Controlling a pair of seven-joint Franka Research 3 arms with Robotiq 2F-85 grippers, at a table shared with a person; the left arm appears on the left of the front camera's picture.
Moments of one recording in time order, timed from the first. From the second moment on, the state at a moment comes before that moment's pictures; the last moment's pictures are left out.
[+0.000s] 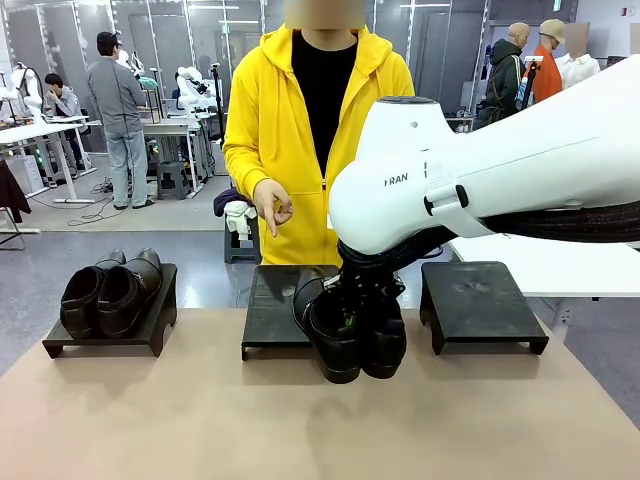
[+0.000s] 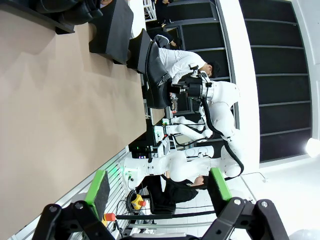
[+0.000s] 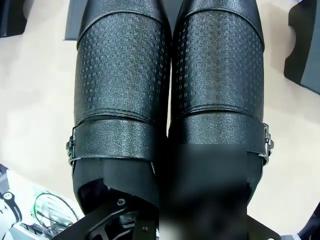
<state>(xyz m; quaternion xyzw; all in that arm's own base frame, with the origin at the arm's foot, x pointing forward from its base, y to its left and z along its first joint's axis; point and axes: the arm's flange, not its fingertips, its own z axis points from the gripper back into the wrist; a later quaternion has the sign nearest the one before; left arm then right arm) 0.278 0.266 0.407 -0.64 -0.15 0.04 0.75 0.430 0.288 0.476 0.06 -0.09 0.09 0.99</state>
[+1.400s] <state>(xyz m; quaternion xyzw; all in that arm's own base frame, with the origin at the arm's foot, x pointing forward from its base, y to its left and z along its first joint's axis) 0.278 0.266 0.407 -0.64 -0.15 0.04 0.75 0.544 0.399 0.451 0.05 -0.18 0.03 0.98</state>
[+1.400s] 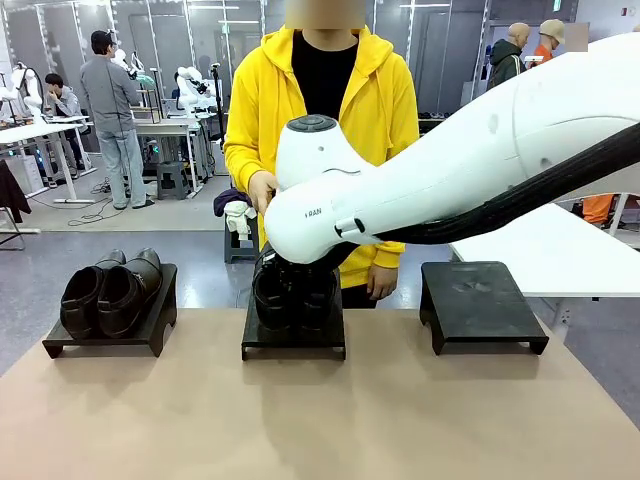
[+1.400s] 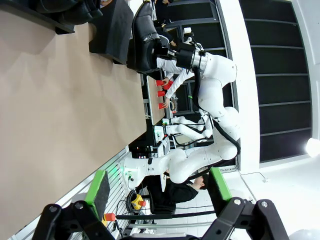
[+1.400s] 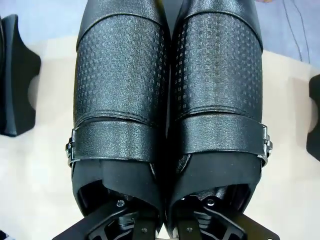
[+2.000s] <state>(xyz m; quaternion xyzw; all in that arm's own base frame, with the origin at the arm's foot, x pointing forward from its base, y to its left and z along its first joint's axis) 0.278 0.266 0.407 -0.64 -0.15 0.04 0.75 0.571 0.413 0.427 0.04 -0.22 0.00 0.98</state>
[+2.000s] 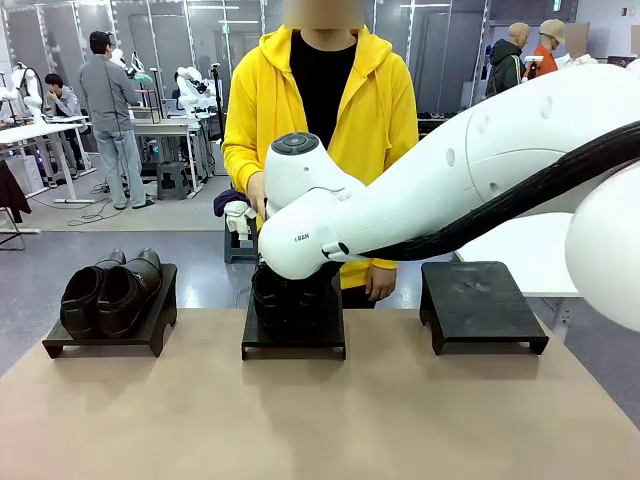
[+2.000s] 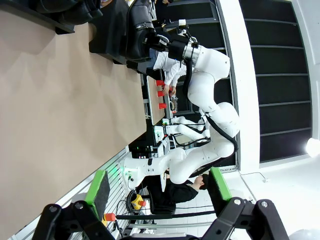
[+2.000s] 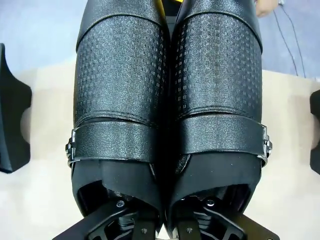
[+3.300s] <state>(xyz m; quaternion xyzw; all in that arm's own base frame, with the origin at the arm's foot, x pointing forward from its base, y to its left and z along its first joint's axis) 0.278 0.266 0.407 -0.64 -0.15 0.04 0.75 0.578 0.420 0.405 0.03 -0.24 -0.01 0.97</state>
